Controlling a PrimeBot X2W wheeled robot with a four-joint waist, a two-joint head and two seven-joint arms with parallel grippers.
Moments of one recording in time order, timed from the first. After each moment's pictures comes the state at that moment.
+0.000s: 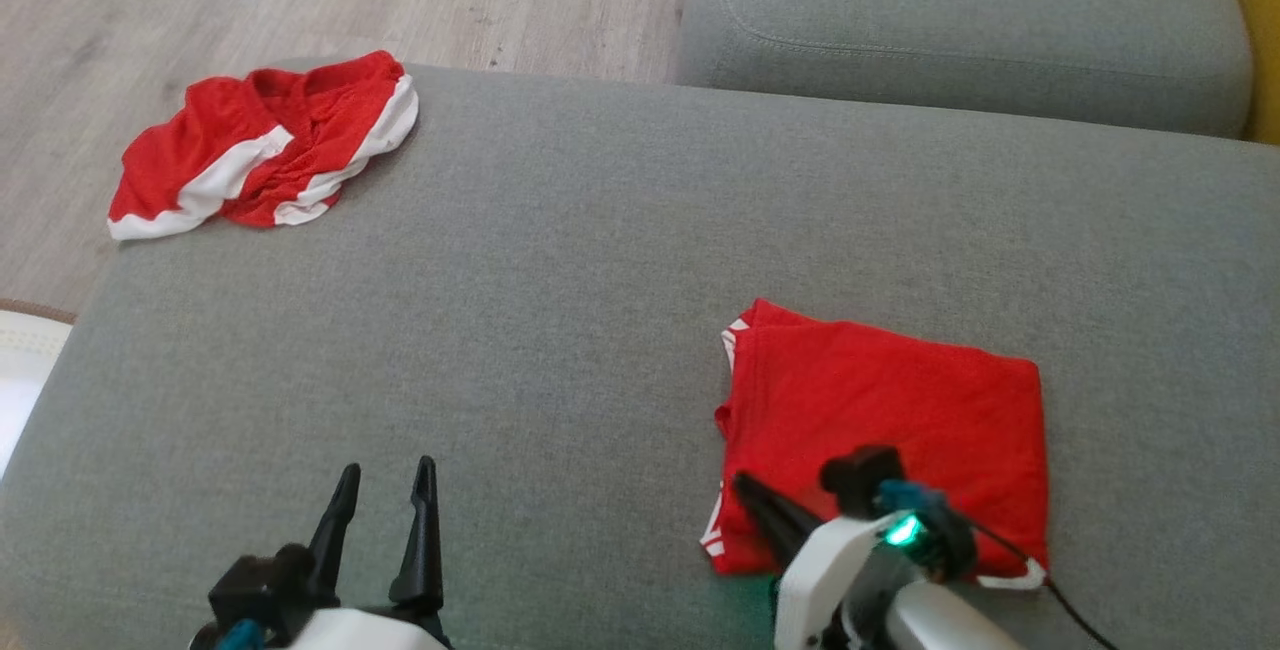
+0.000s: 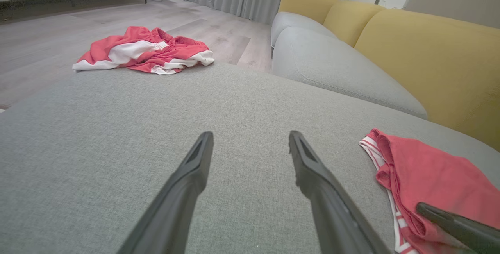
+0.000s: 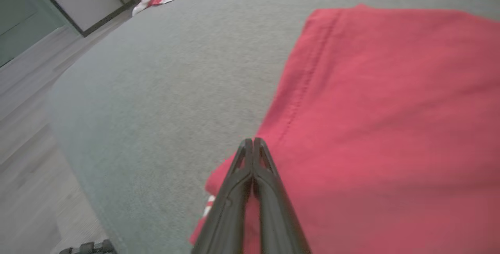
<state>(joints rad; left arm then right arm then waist) 0.02 0.41 -0.62 0.06 -0.77 0.29 -0.23 -0.24 -0.05 0.59 0.68 0.39 0.13 -0.02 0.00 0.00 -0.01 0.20</state>
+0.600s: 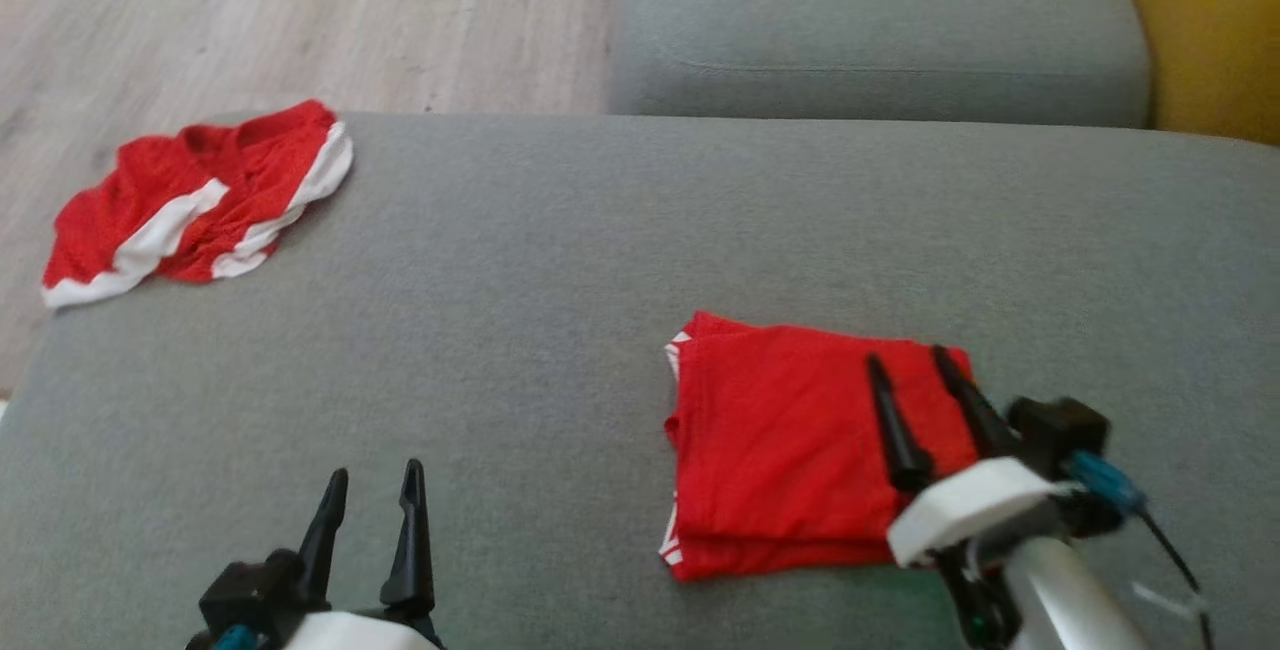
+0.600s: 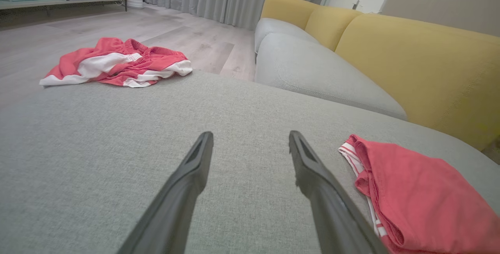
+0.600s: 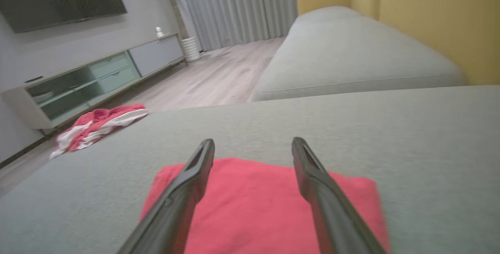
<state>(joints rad) 0.02 0.40 -0.60 0.07 -0.78 0.30 -0.24 -0.20 -0.05 0.23 0.57 0.31 0.13 -0.23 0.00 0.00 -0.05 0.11</state>
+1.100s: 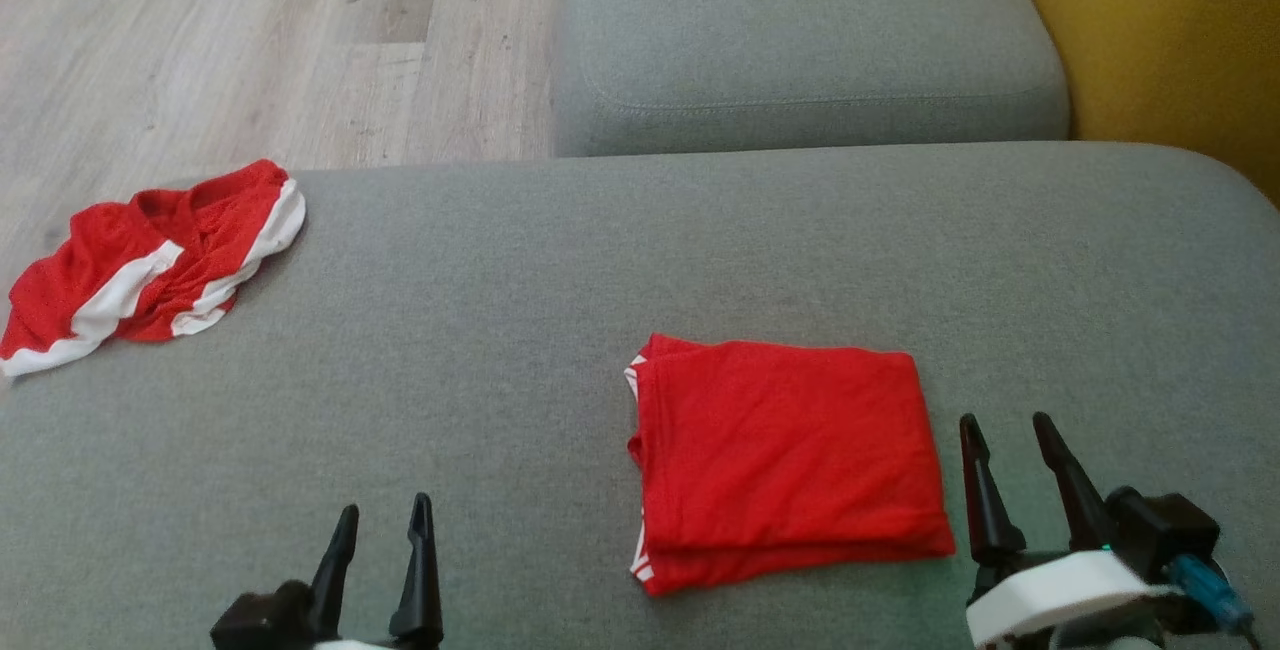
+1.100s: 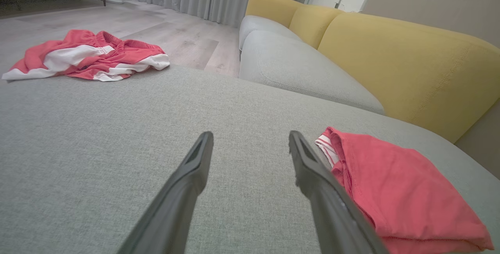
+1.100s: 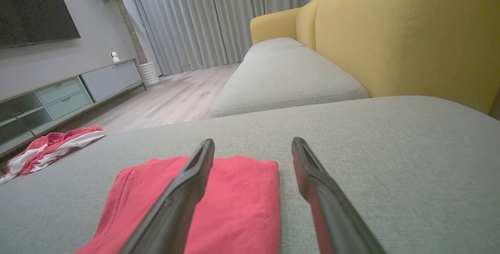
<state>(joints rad) 0.07 0.35 -0.58 0.12 -0.77 0.26 -0.25 0.08 -0.05 0.05 0.25 0.21 0.13 -0.18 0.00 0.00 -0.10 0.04</state>
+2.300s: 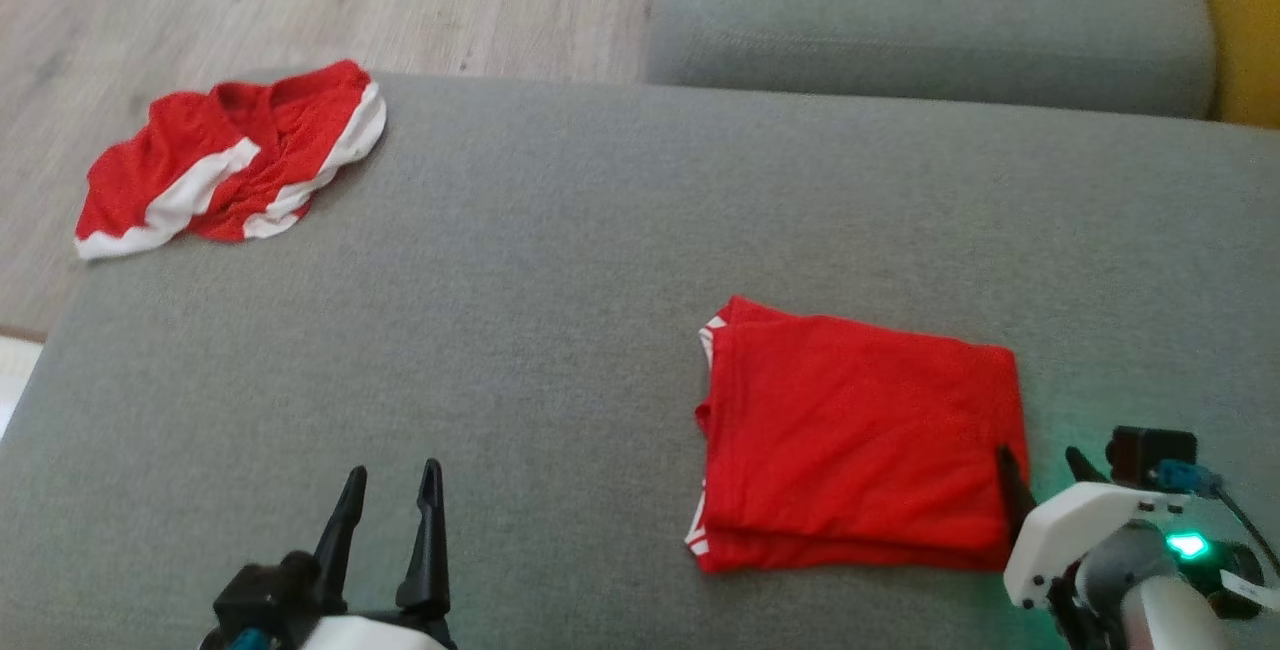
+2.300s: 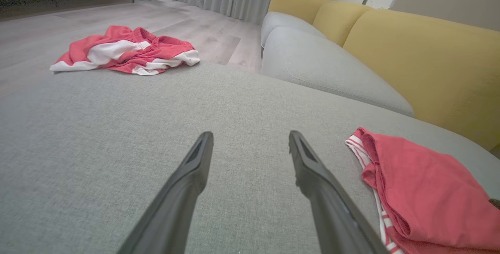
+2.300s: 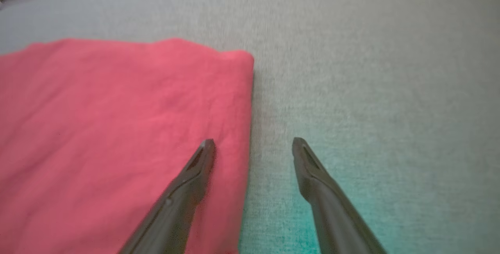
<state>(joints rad) 0.04 0.36 -0.58 0.07 -0.73 0.26 -0.23 -0.10 -0.04 -0.15 0.51 0.07 0.13 0.16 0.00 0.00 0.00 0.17</state>
